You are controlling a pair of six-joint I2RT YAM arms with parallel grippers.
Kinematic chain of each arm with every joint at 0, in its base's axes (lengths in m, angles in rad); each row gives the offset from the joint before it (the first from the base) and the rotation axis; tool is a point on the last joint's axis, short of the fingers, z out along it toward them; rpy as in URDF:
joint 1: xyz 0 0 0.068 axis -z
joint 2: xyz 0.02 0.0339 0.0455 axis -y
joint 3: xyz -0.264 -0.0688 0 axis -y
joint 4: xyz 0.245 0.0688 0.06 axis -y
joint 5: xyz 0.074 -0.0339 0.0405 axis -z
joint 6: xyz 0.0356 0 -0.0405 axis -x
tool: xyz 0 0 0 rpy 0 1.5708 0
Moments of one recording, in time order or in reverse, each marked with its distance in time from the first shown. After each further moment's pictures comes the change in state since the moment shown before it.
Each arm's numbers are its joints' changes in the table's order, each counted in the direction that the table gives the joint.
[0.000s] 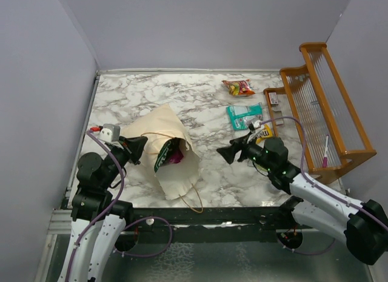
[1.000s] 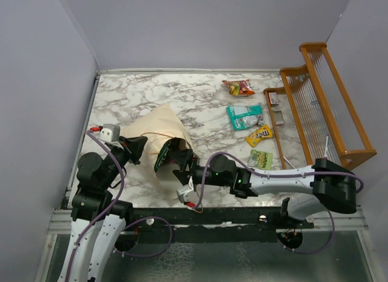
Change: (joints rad) left arm 0.002 0.000 0.000 0.000 -0.004 0.000; right arm -0.653 -0.433 0.254 0.282 -0.034 1.585
